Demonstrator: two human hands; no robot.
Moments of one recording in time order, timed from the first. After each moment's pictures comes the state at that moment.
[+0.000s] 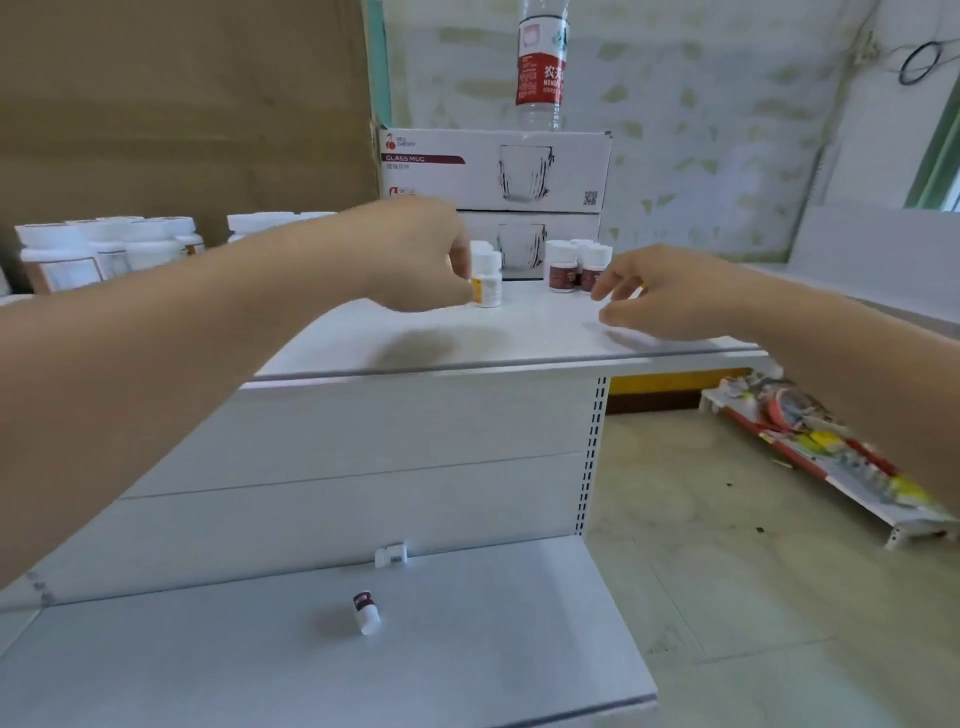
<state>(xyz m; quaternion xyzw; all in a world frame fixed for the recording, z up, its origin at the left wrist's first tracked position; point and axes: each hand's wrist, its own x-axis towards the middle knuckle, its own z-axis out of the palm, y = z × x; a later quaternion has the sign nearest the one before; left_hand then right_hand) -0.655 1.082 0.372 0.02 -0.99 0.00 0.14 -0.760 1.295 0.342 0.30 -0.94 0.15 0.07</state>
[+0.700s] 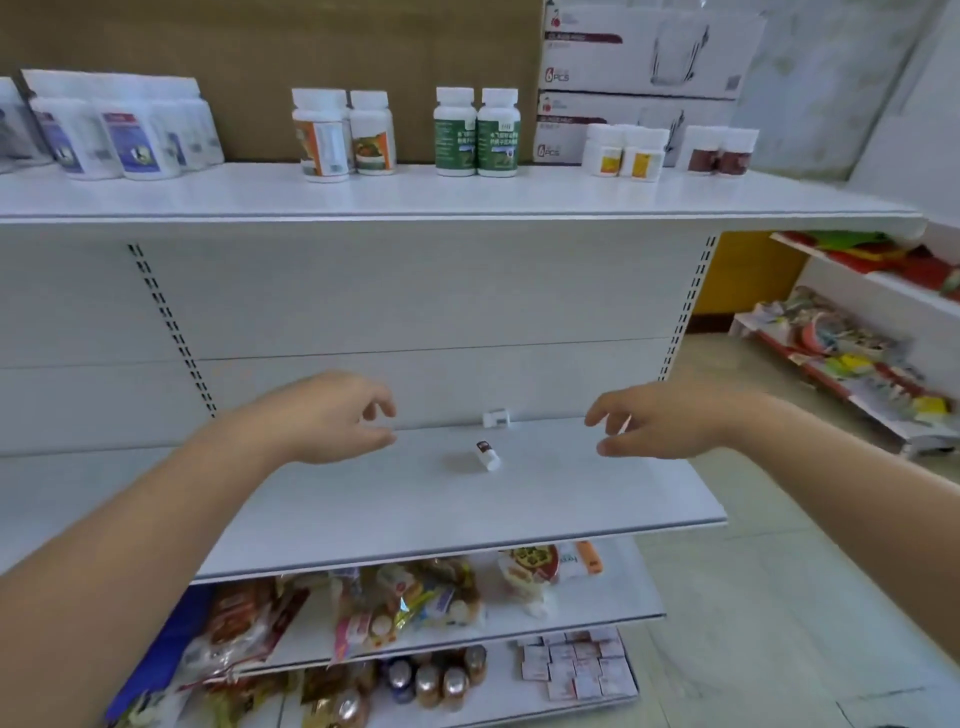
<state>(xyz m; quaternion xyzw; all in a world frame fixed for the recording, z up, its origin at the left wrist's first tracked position) -0.429 0.892 0.169 0.07 -0.99 -0.05 -0.07 -0.568 1.197 0.185 0.35 -0.92 -0.03 -0.19</state>
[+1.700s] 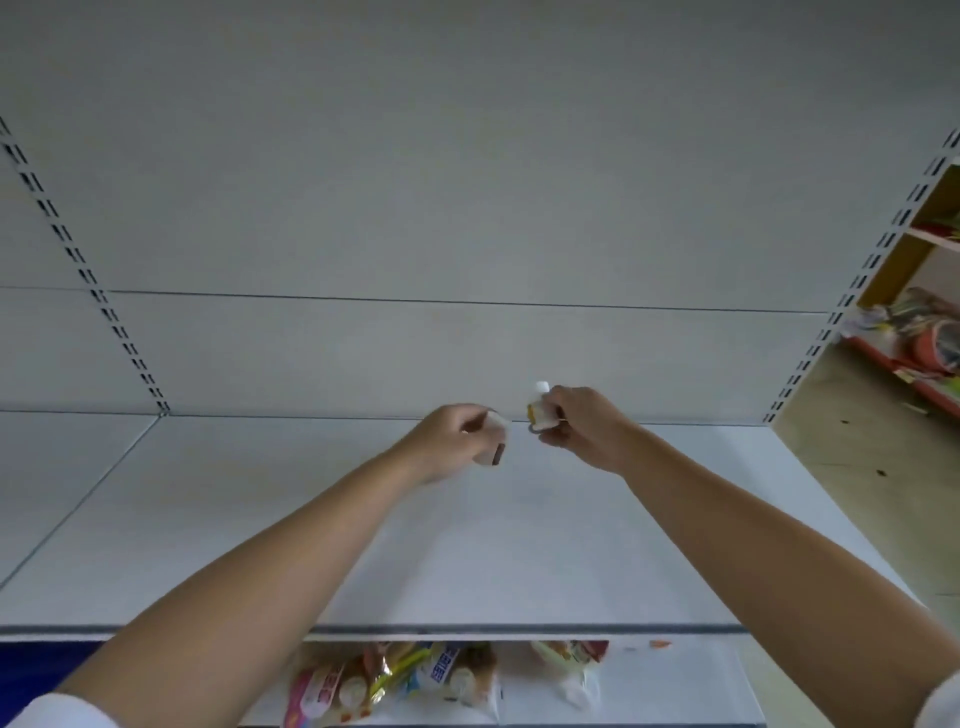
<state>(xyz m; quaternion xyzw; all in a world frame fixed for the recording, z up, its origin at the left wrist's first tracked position) -0.646 0.864 -0.099 0.11 -0.85 -0.51 0.04 -0.774 1.016 -0.089 0.13 -0.70 0.62 -0.32</state>
